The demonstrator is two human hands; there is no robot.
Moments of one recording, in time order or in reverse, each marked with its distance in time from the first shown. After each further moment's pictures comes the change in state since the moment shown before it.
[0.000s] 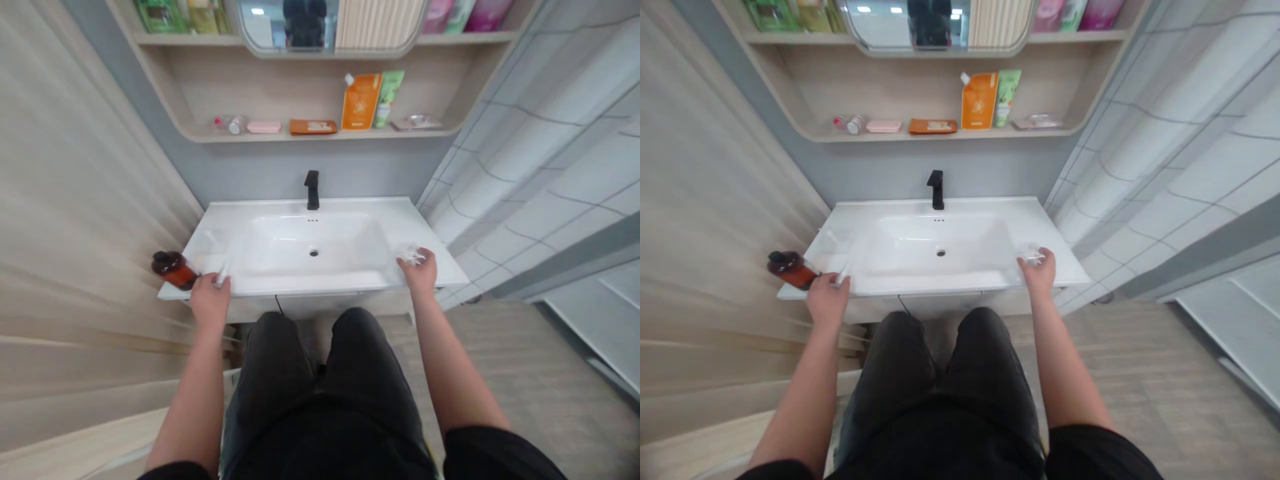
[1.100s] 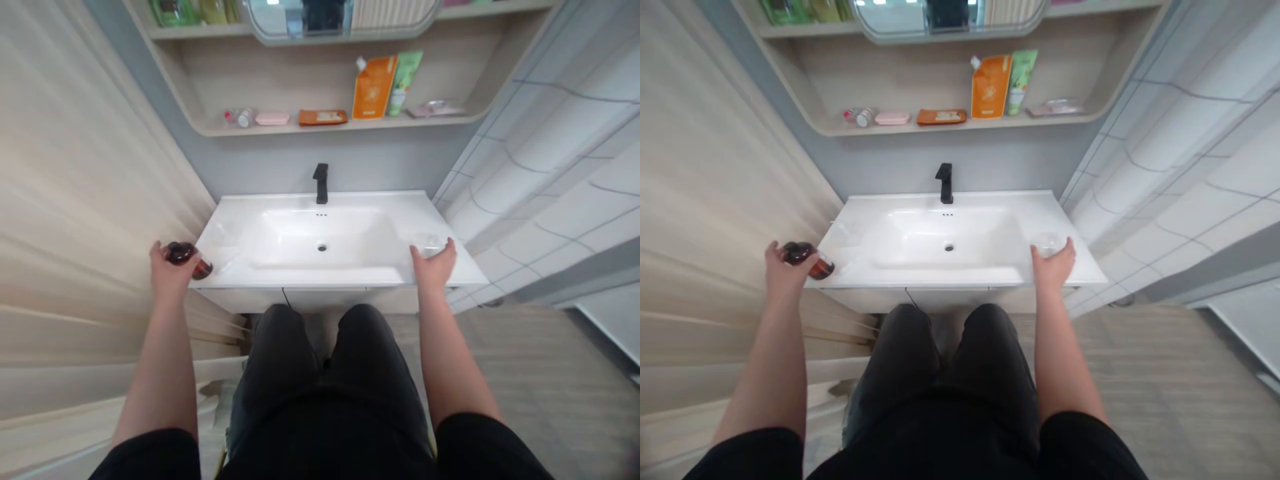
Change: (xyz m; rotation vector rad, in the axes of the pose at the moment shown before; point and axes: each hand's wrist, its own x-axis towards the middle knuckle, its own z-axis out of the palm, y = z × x) left_hand 0.079 -0.054 -0.067 -0.219 0.115 -0.185; right_hand 0.015 0.000 0.012 -0.143 0.130 -0.018
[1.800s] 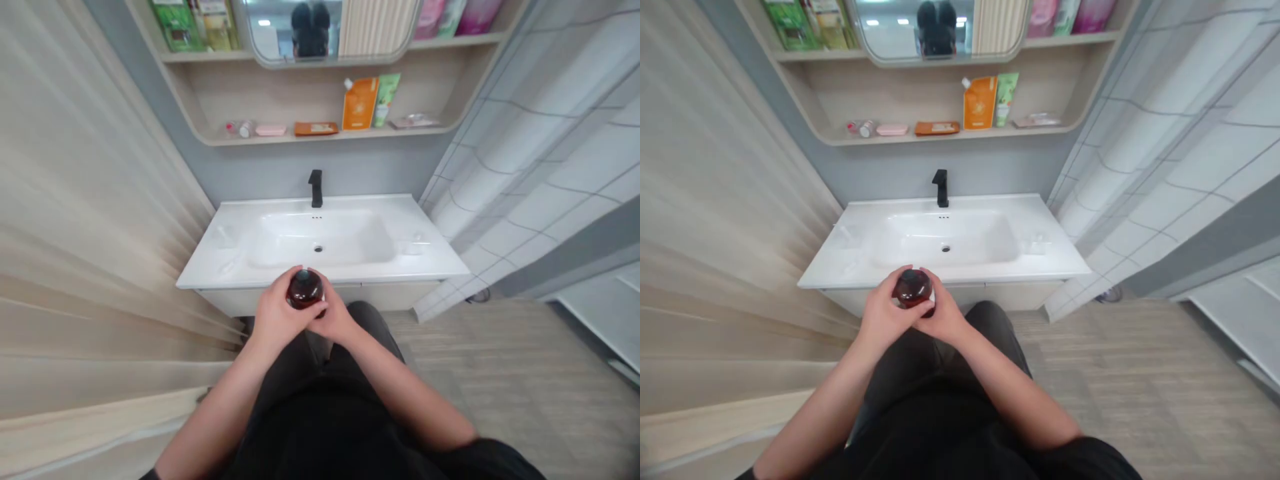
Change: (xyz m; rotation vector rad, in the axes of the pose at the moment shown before) left_hand -0.236 0.192 -0.013 -0.481 -0.531 0.459; right_hand -0.237 -0.217 -0.087 0.947 -1.012 -0.323
